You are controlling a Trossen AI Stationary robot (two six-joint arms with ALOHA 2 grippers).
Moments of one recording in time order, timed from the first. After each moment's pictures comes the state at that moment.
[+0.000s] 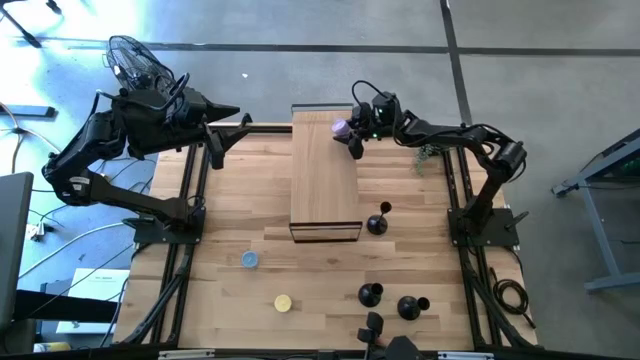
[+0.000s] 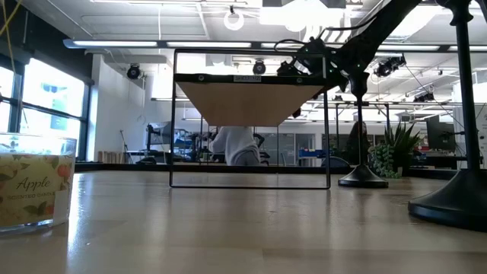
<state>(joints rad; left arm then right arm) 0.13 1.02 1.67 -0.89 -0.36 -0.18 -0.71 1.74 1.05 0.27 -0.47 -0.09</state>
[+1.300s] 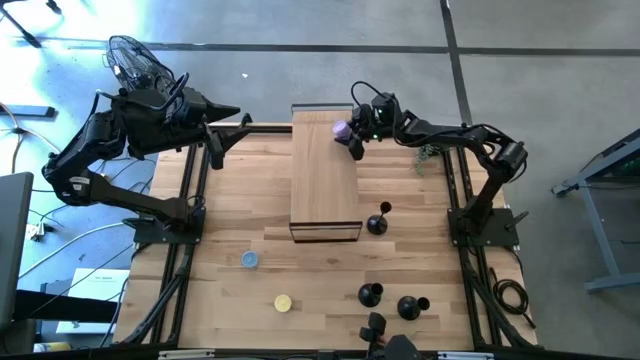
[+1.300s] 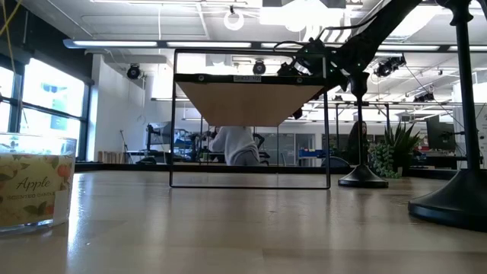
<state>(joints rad) 0.13 1.02 1.67 -0.88 -0.35 -0.19 -0.71 1.74 1.05 0.21 -0.44 -0.10</state>
